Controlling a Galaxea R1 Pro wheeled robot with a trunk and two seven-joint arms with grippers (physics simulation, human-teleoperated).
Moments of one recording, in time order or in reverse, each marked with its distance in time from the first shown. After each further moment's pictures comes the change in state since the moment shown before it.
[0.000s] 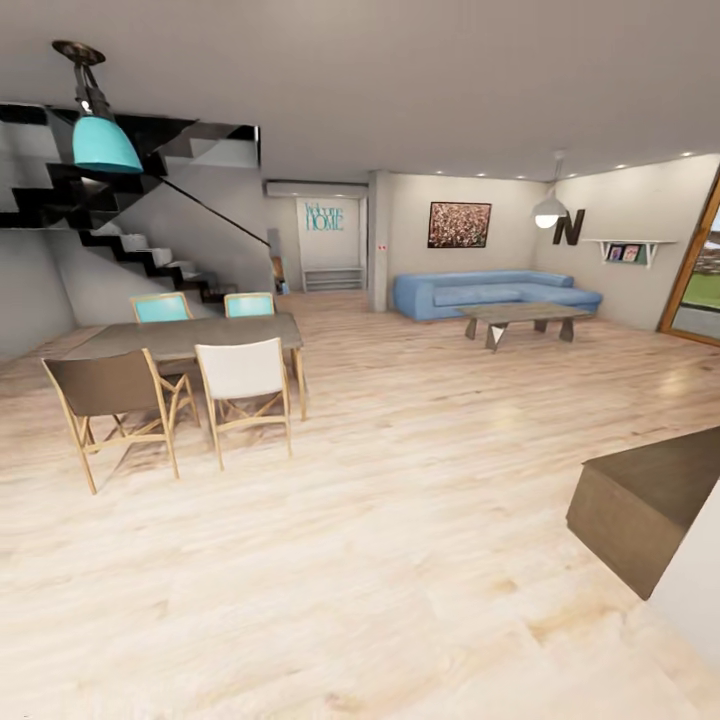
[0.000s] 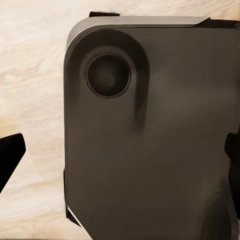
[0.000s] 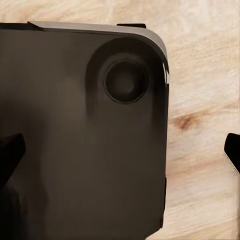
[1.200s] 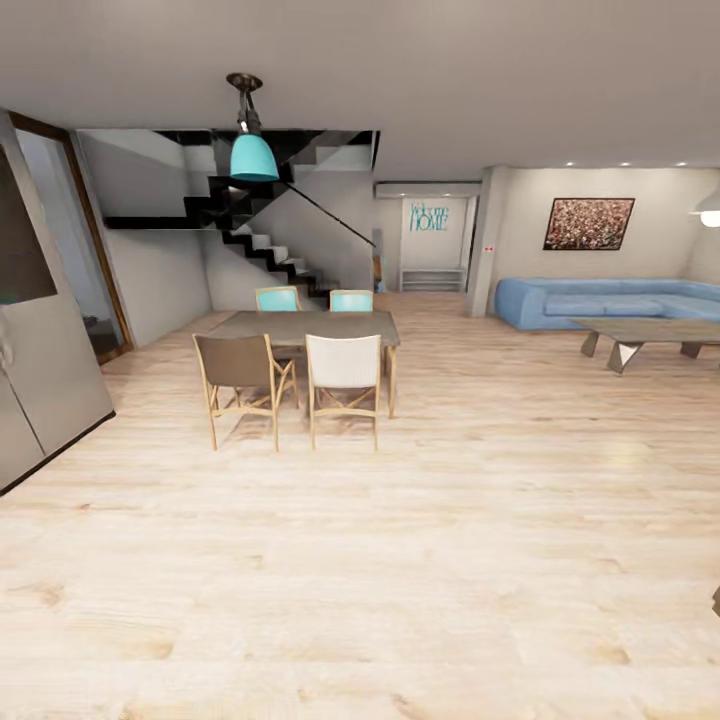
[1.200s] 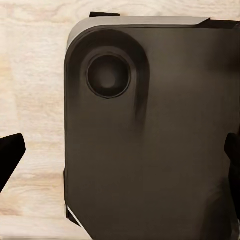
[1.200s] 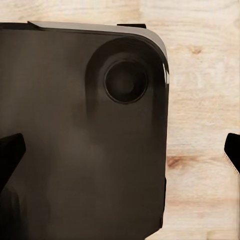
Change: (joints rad) left arm 0.000 0.000 0.000 0.000 0.001 0.000 0.001; right arm 0.001 0.000 0.003 0.000 0.000 -0.001 0.000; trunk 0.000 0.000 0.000
